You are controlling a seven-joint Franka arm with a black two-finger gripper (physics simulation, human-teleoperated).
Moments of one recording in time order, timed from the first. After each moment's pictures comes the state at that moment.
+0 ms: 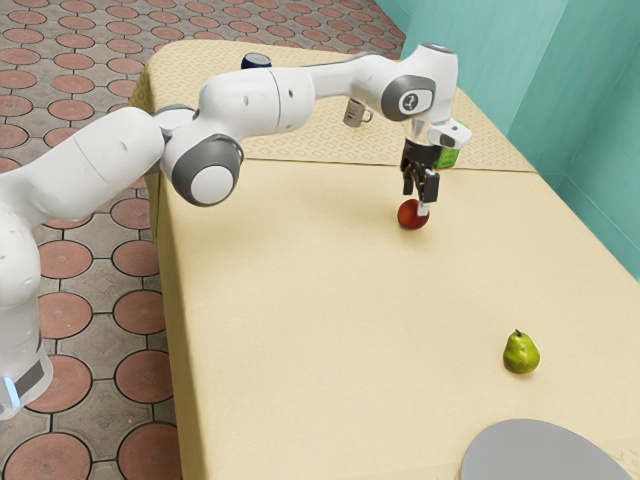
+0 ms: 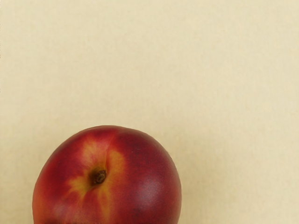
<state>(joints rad) 0.26 0.93 -0.08 -0.59 -0.10 1.63 0.27</state>
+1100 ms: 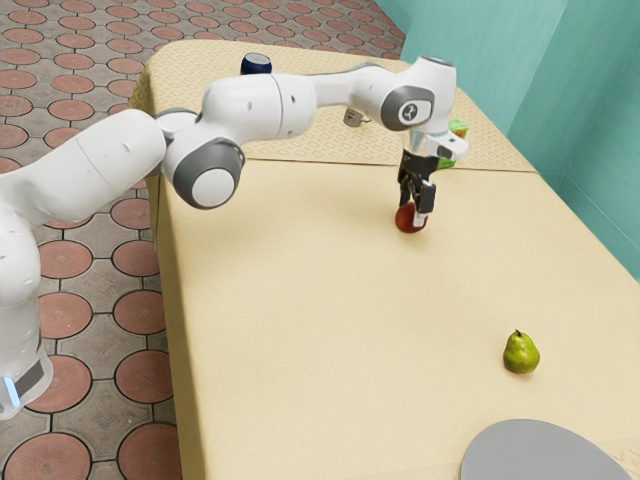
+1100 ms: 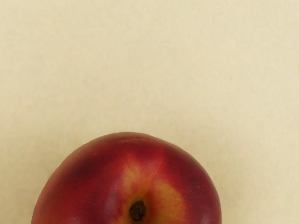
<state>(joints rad) 0.25 0.95 -0.09 -0.61 -0.12 1.62 0.29</state>
